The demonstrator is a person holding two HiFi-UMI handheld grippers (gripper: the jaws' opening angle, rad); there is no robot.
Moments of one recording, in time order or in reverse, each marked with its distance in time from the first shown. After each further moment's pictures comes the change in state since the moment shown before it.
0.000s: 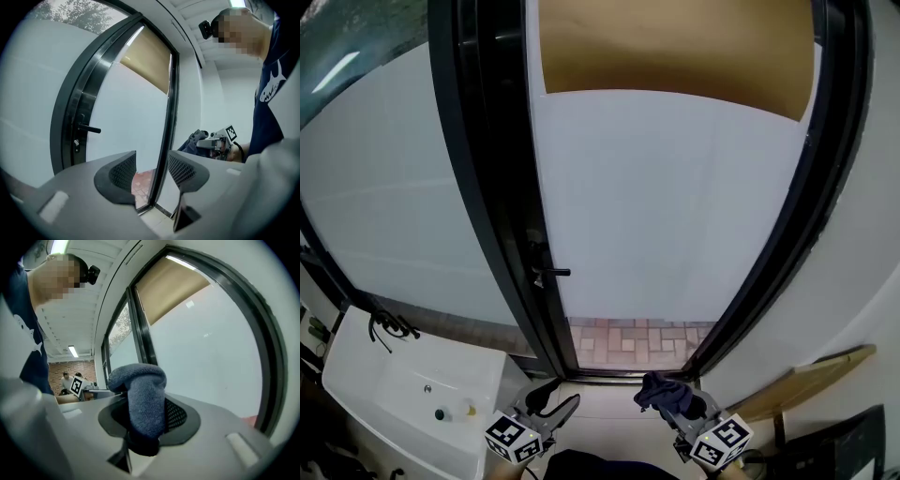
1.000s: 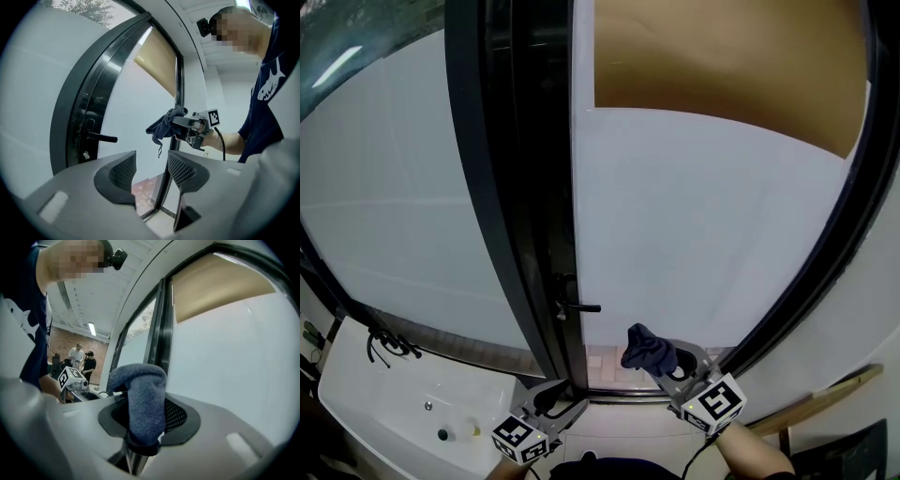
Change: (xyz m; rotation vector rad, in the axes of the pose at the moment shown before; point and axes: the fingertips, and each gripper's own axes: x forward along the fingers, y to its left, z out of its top) left arm 0.022 0.119 0.027 0.003 -0.021 -0.048; right arm 0.206 0.006 0.106 -0.438 -0.046 0.105
